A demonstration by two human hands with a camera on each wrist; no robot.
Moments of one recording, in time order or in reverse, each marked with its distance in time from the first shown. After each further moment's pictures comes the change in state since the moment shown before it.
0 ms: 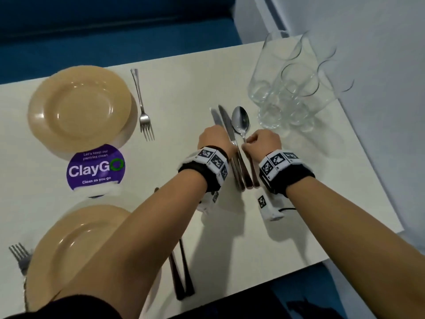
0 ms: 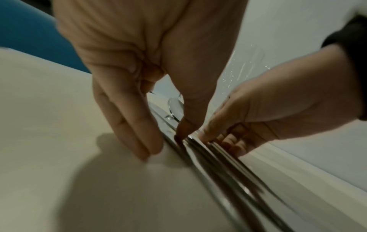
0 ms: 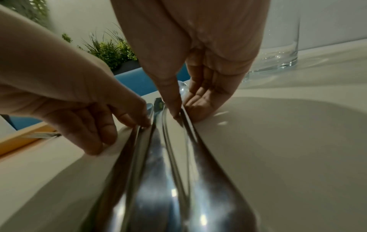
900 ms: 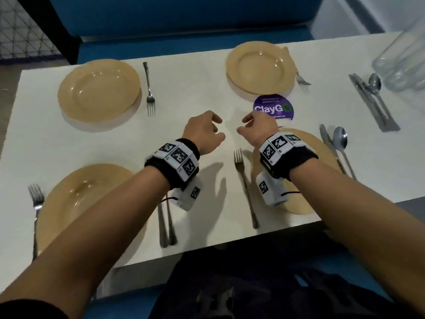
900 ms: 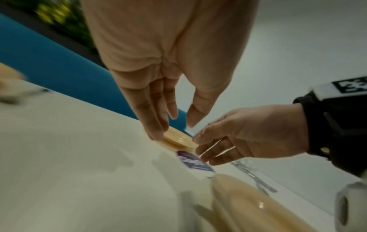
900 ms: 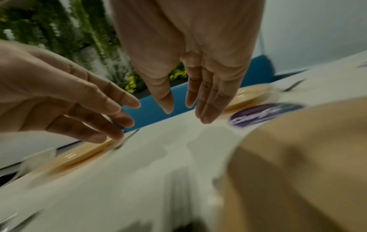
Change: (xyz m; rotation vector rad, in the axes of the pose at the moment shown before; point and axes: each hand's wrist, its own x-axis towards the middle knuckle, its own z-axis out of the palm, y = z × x) left_hand -0.229 -0.463 -0.147 -0.330 0.185 0.174; right_hand -0.291 -0.310 0.238 0.068 0.028 -0.198
